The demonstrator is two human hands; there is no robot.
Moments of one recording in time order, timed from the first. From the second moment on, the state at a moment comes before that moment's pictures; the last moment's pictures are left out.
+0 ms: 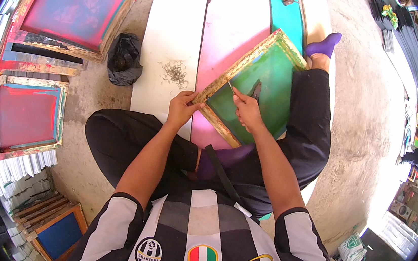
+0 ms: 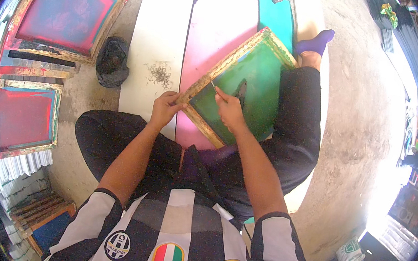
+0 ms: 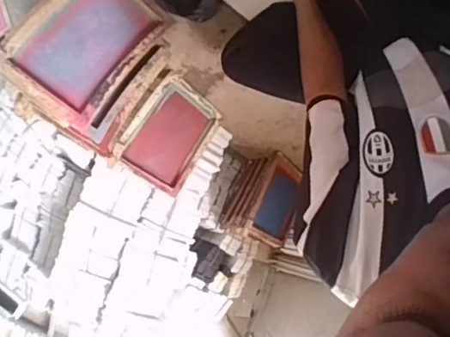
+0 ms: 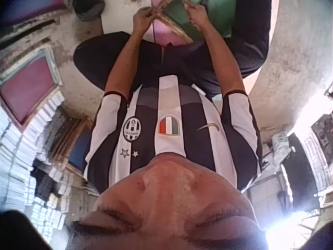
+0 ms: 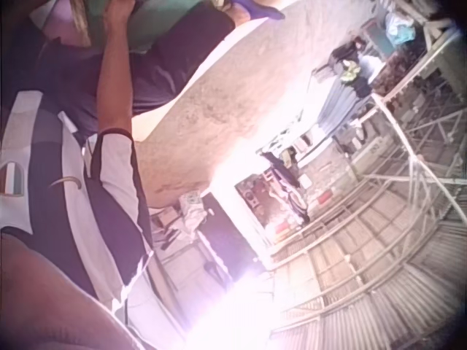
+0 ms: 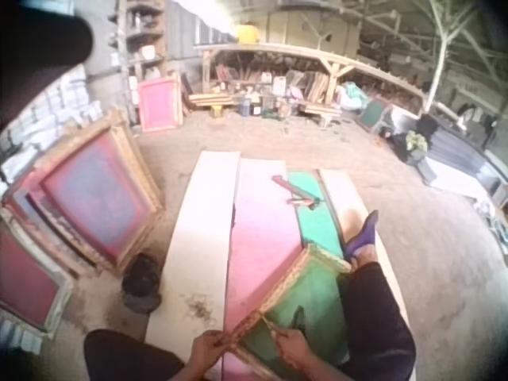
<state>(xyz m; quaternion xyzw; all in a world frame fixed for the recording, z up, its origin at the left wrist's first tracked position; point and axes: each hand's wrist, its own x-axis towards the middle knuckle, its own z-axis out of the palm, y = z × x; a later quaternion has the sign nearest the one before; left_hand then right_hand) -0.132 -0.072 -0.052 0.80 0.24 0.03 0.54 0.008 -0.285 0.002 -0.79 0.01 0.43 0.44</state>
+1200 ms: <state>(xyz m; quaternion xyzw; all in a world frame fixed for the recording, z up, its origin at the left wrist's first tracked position) -0.134 -0.077 -0.051 0.82 0.24 0.04 0.52 -0.005 -0.260 0.044 -0.93 -0.21 0.30 0.03</state>
